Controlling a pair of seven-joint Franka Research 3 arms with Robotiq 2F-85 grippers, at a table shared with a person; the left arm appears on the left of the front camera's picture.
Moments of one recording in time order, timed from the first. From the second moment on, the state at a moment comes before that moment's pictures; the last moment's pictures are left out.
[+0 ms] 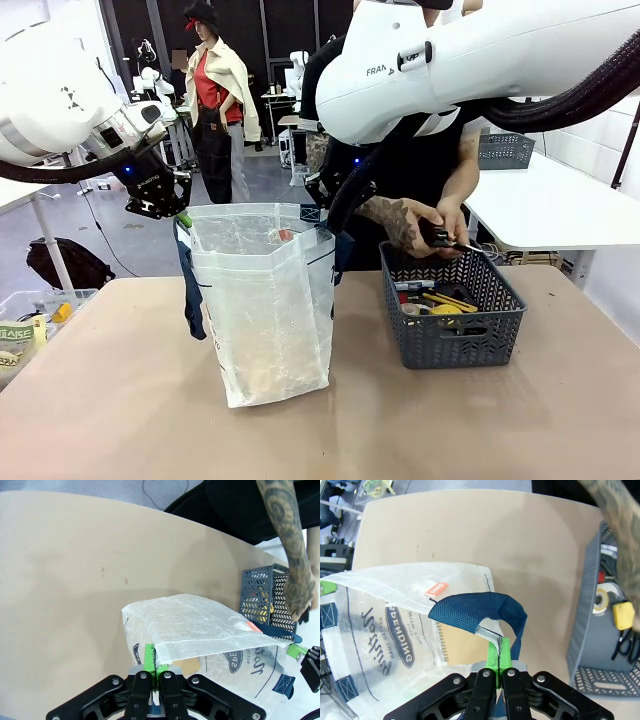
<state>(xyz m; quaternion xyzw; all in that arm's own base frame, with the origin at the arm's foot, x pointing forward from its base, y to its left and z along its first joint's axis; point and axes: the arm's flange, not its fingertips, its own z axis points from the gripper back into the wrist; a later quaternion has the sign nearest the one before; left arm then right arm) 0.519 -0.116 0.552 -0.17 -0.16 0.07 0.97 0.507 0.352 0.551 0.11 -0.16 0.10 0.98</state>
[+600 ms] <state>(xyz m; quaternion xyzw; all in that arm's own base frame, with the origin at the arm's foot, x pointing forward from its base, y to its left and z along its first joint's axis) 0.519 -0.116 0.552 -0.17 -0.16 0.07 0.97 0.507 0.352 0.551 0.11 -0.16 0.10 0.98</state>
